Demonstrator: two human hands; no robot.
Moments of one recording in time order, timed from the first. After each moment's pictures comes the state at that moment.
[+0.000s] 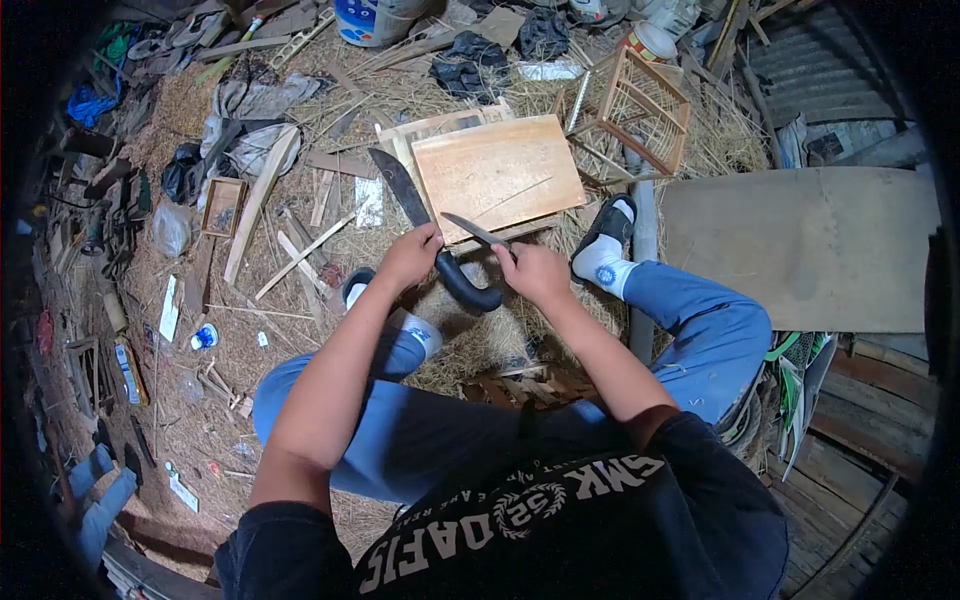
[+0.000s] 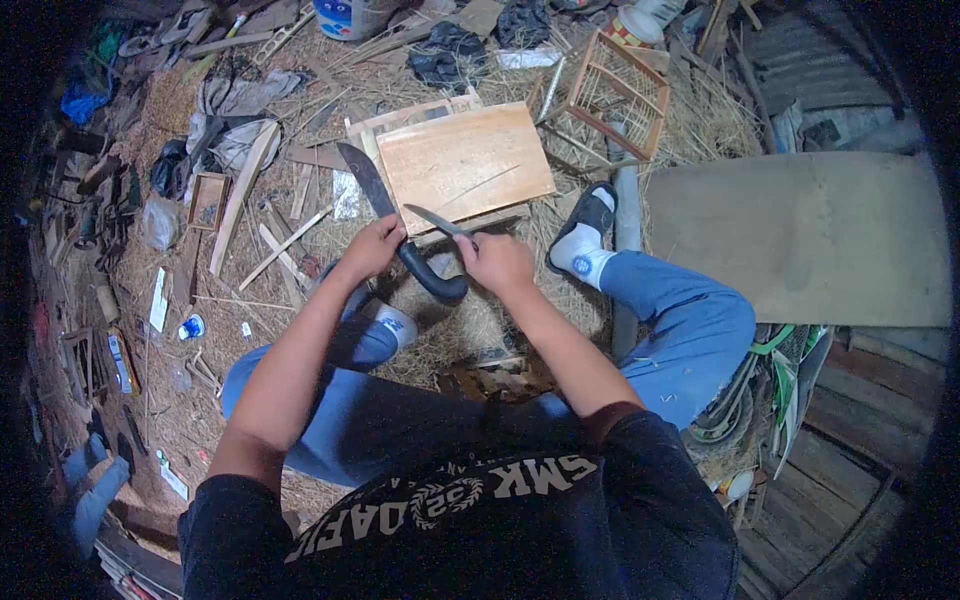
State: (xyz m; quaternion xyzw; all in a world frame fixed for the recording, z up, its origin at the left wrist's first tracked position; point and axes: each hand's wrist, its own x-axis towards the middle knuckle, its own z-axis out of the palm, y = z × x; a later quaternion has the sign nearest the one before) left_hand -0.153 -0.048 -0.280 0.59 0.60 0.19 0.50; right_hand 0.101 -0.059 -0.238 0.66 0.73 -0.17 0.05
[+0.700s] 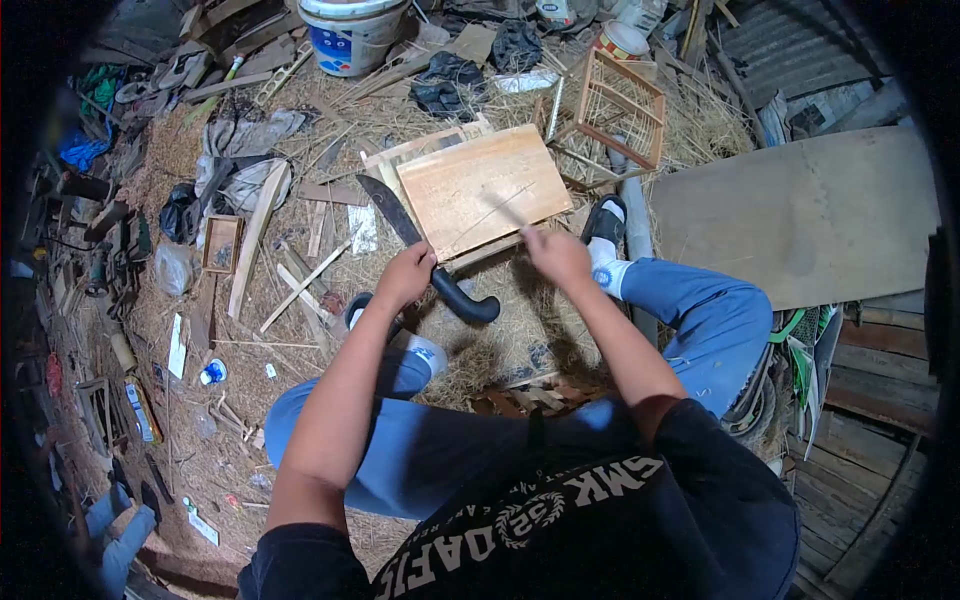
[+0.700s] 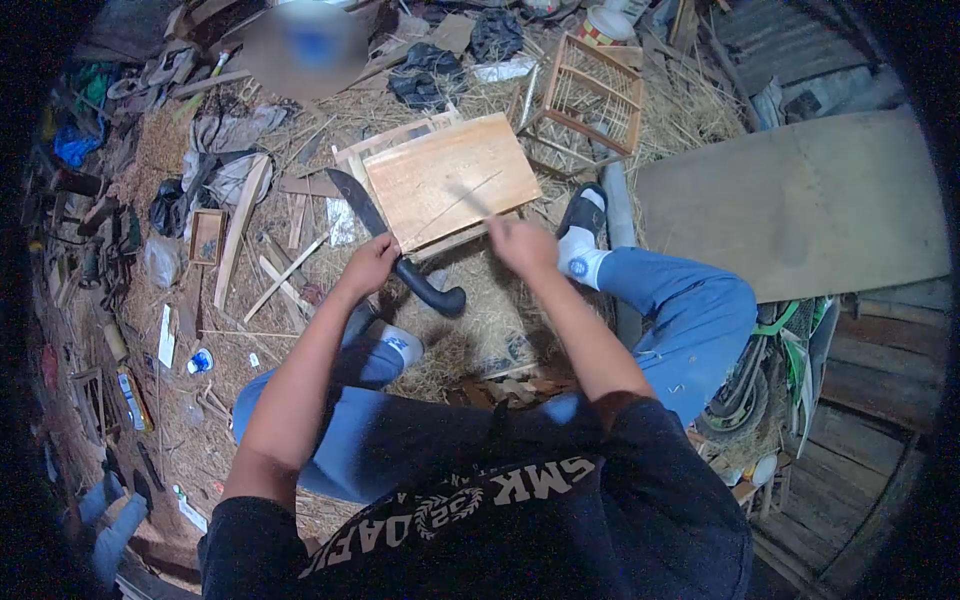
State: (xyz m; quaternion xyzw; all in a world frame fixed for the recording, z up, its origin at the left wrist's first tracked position) left_hand -0.152 -0.045 -0.292 0.61 0.60 0.22 0.47; right_hand 0.149 -0.032 -0.244 0.73 0.66 -0.19 -0.07
